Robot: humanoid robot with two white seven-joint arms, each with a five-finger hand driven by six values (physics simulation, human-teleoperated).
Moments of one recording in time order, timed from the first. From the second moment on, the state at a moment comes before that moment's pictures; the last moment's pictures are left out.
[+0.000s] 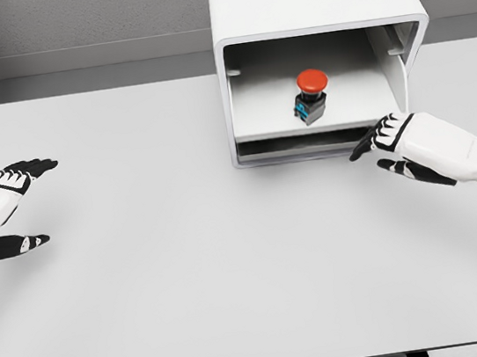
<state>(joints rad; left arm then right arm) 0.05 0.47 0.29 -1.63 -0.49 -0.61 -0.45 -0.10 -0.89 0.31 -1.69 0.41 -0.61 0.00</state>
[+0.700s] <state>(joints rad) 0.06 0.47 0.29 -1.63 -0.49 -0.61 -0.45 -0.27 -0.83 0.42 -1.57 0.43 -0.61 0.00</state>
